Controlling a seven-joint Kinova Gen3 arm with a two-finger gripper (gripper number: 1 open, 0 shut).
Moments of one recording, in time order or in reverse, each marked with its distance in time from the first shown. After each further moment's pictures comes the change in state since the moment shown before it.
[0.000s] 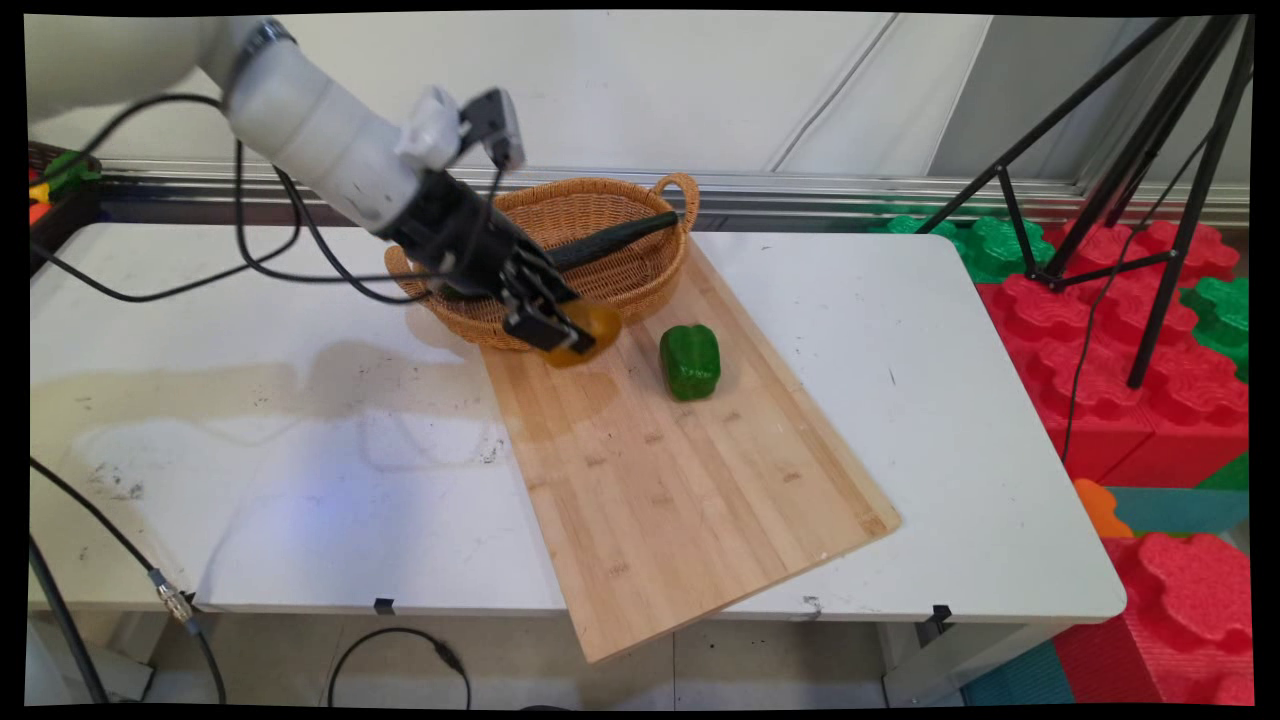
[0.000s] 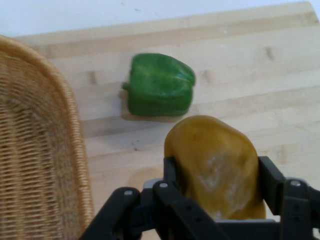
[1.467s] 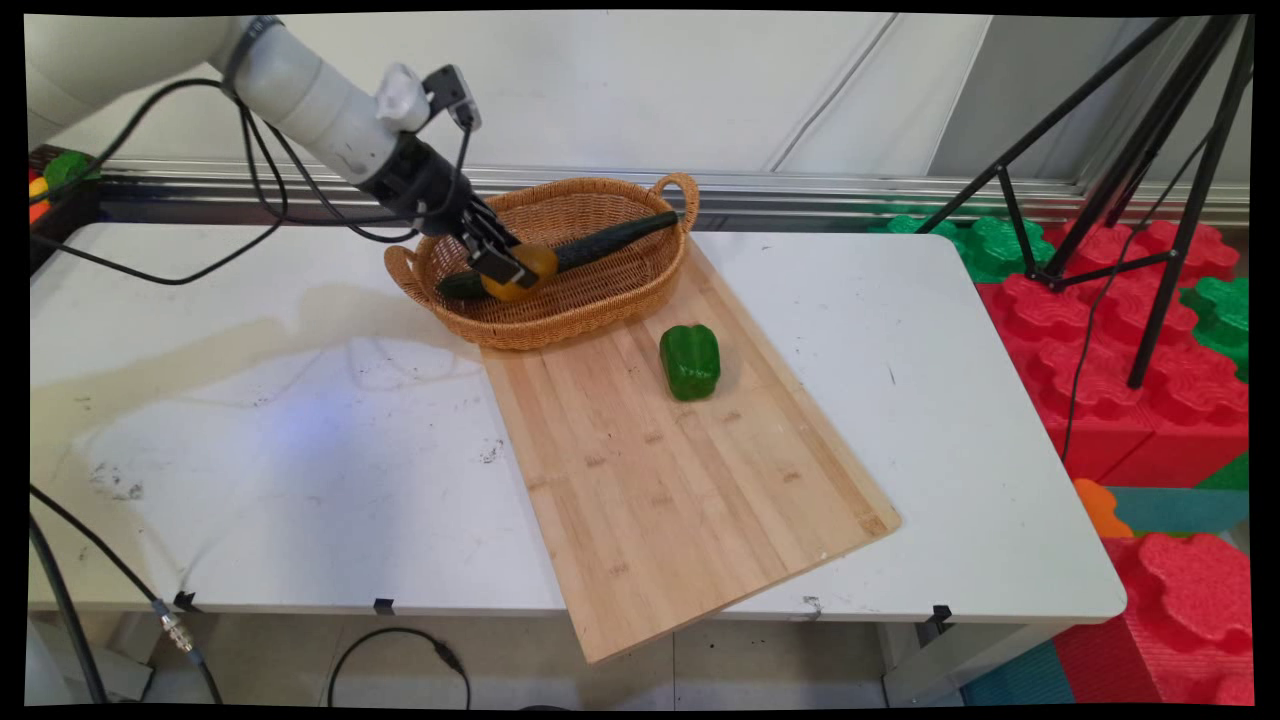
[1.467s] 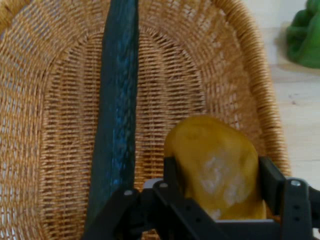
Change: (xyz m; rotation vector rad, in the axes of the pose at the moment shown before) arm -0.044 -0.127 0.006 0.131 -0.060 -0.098
